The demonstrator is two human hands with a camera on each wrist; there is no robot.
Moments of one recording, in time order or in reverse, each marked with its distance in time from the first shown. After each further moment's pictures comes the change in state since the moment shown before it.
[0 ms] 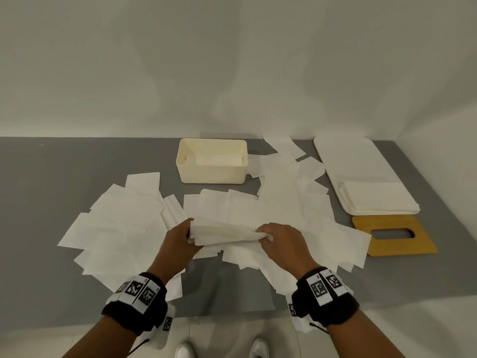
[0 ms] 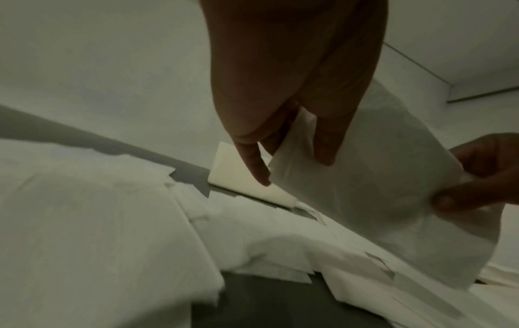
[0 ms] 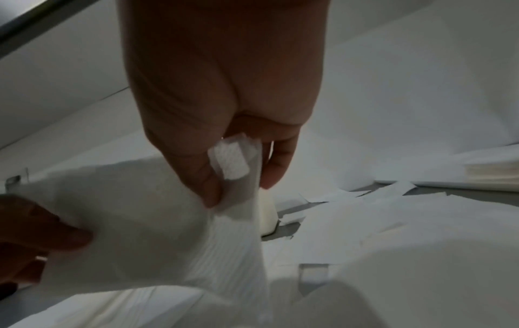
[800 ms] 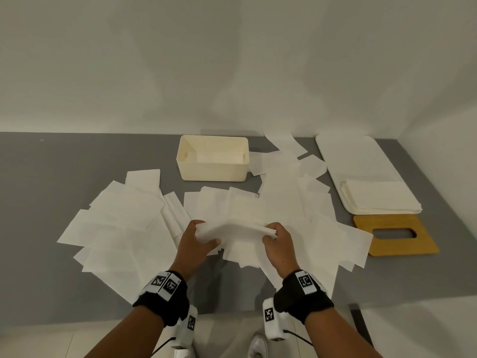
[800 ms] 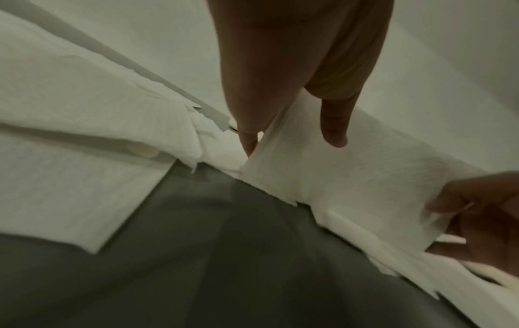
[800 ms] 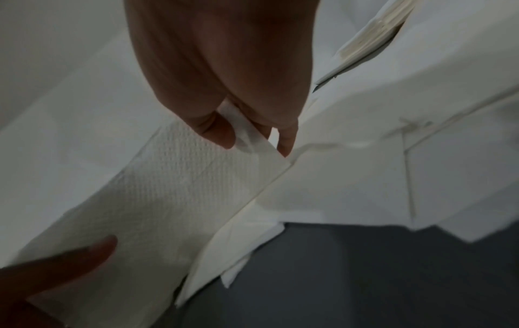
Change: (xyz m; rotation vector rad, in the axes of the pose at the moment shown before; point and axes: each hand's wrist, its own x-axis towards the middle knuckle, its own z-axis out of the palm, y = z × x) left_hand 0.006 -0.012 0.045 -0.267 0.089 -0.191; right_hand 0.011 0.009 0.052 0.754 0.108 0.472
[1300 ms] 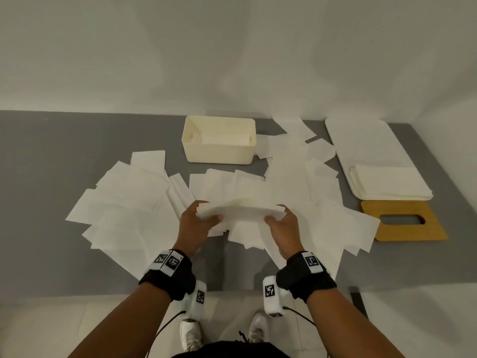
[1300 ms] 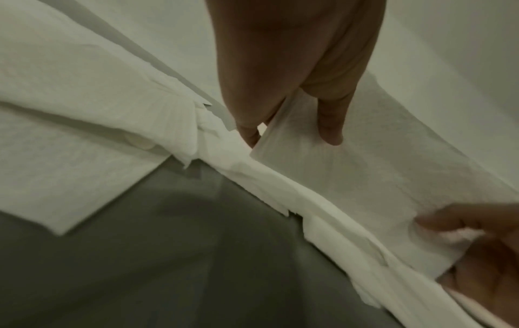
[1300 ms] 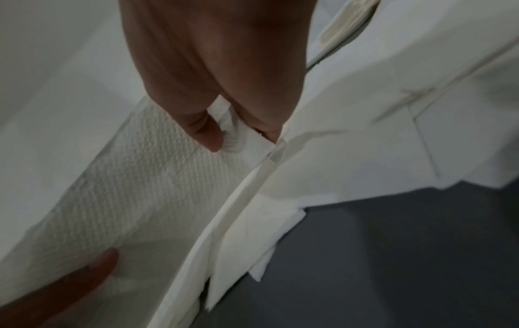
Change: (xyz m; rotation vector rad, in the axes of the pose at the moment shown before) left_hand 0.007 -0.011 -0.005 -0.113 0.089 -0.013; right_hand 0.004 0.002 0.005 0.178 0.021 0.021
